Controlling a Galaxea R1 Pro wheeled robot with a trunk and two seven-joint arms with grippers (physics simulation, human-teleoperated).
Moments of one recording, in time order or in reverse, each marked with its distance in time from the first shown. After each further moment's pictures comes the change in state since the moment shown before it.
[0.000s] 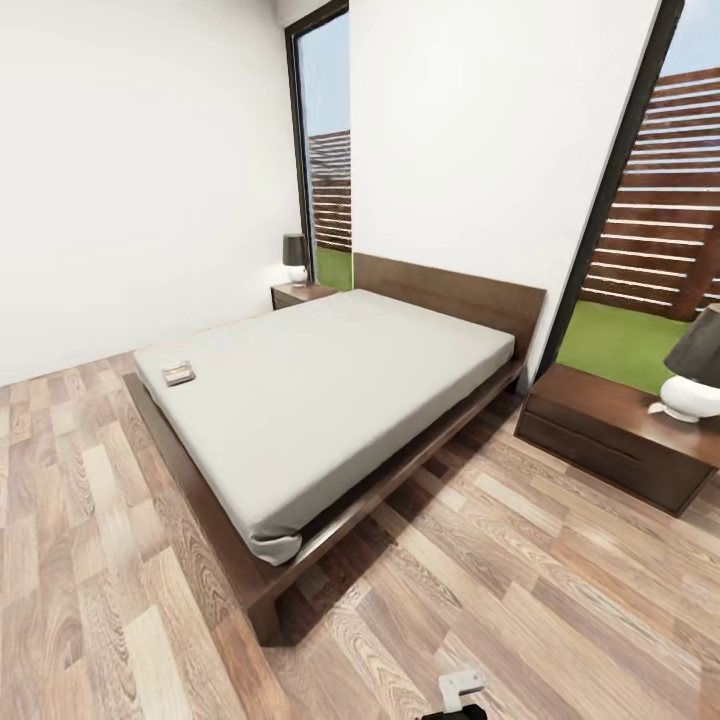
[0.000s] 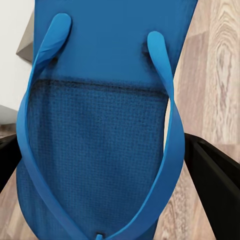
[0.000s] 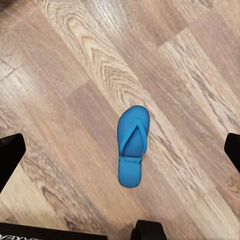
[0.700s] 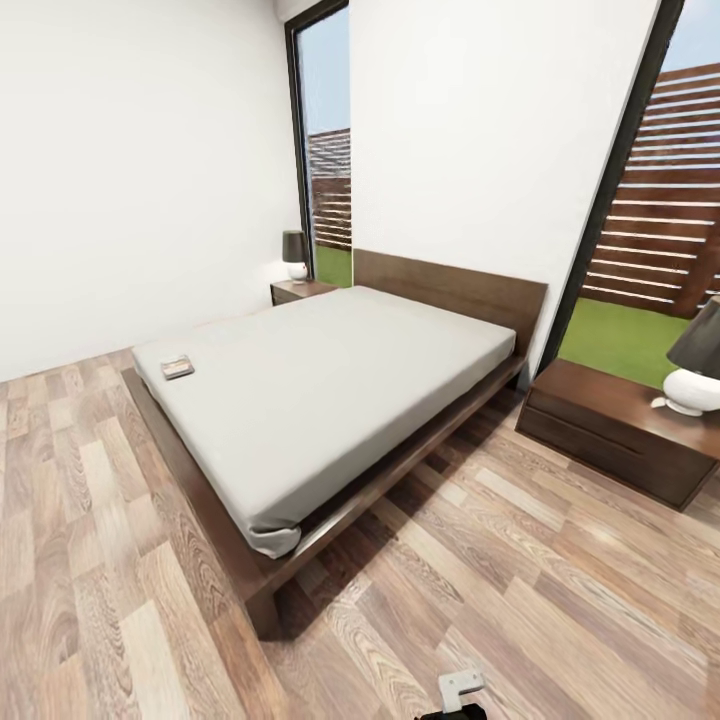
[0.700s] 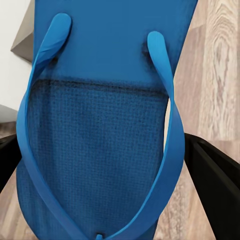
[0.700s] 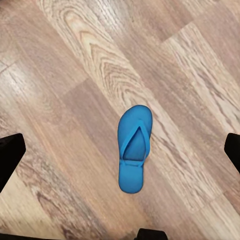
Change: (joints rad) left arm 0.000 0.000 0.000 -0.001 0.000 0.000 0.000; right arm 0.000 0.001 0.001 0.001 0.000 -0.008 0.000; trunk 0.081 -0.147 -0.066
